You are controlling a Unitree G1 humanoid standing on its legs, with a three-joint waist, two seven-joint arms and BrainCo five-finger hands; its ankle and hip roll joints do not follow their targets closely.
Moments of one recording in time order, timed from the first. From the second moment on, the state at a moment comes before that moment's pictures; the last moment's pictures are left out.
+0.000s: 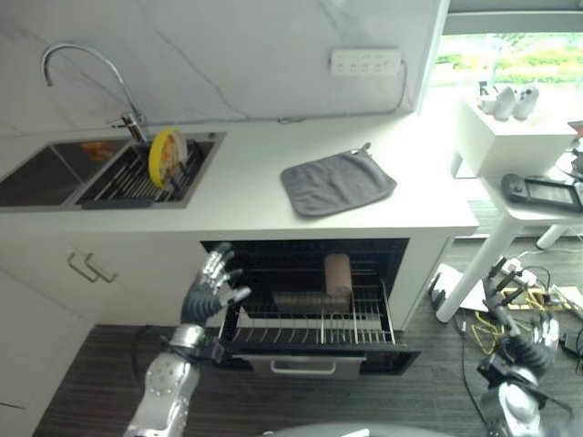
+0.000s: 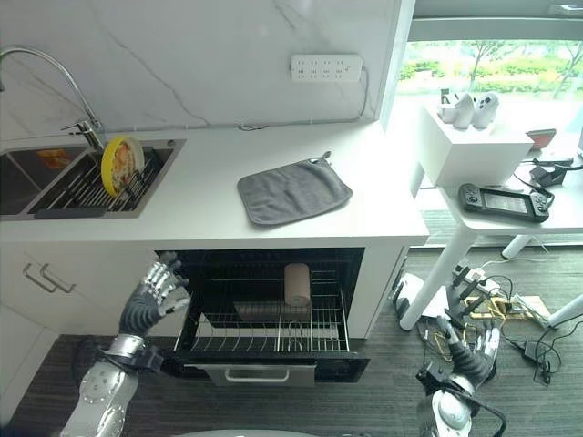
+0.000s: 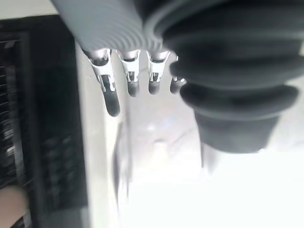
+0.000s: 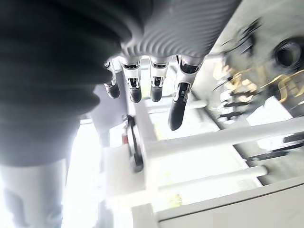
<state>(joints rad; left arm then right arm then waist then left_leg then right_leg) 0.21 0.44 -0.10 0.19 -0.44 -0.56 -0.04 0.22 -0.30 -0.05 0.35 0.48 -0.56 -0.49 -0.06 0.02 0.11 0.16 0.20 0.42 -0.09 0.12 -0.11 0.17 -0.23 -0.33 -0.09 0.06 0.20</state>
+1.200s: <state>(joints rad) -0.17 0.39 -0.23 -0.01 -0.41 -0.46 -0.13 -0.12 -0.47 0.11 -0.08 0.61 -0.34 0.12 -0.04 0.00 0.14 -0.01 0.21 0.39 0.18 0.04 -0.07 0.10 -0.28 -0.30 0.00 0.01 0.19</state>
